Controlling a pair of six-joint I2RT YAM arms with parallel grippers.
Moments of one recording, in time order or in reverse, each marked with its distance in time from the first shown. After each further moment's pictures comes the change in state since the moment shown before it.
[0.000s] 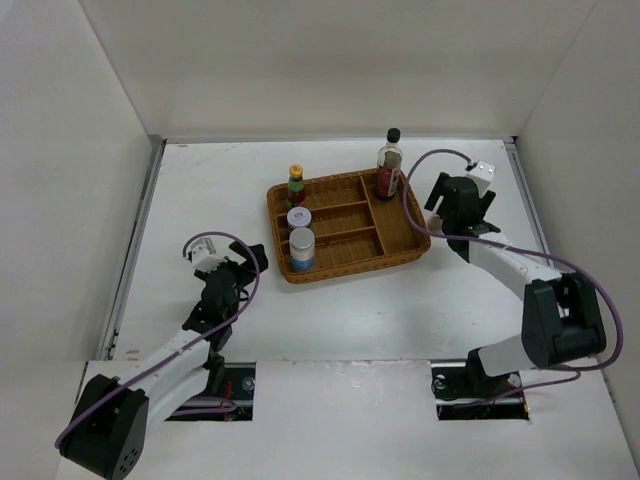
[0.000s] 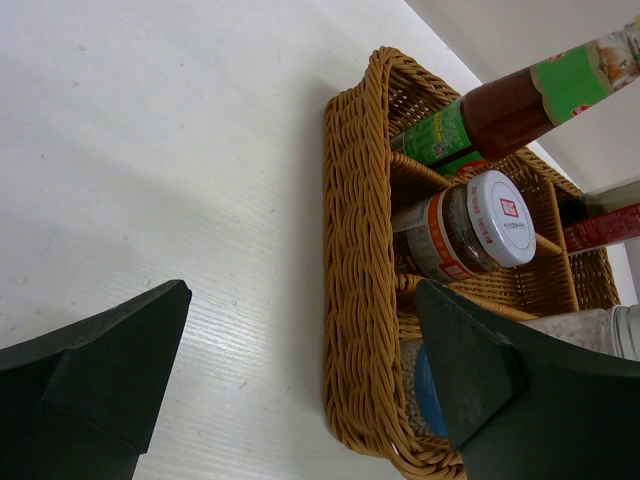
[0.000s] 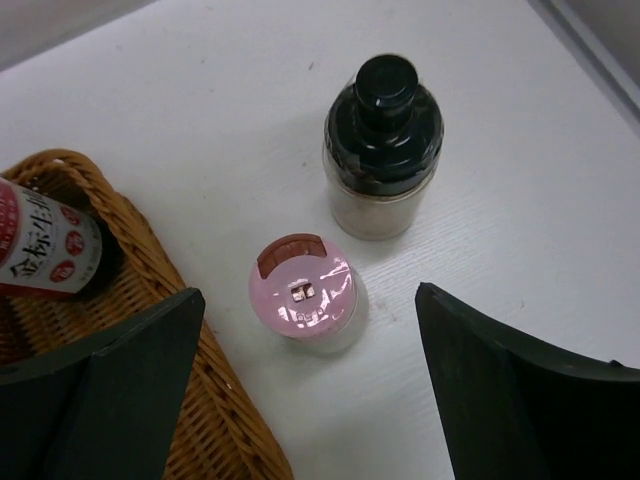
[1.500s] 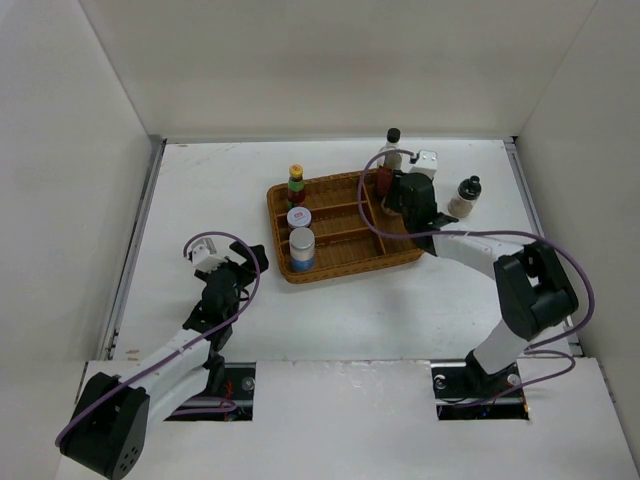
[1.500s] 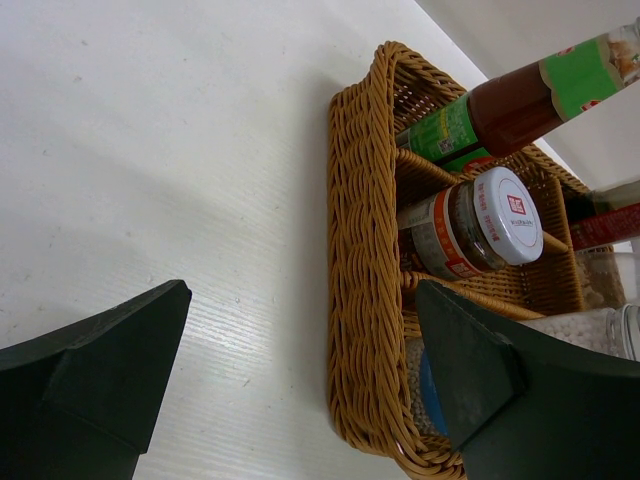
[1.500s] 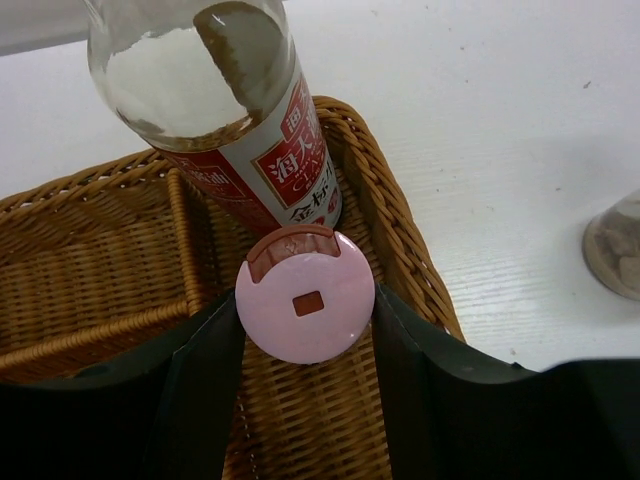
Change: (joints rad) left arm 0.000 0.011 0.000 0.000 0.000 0.000; right arm 0.219 0.214 0.126 0.178 -0.109 -0.063
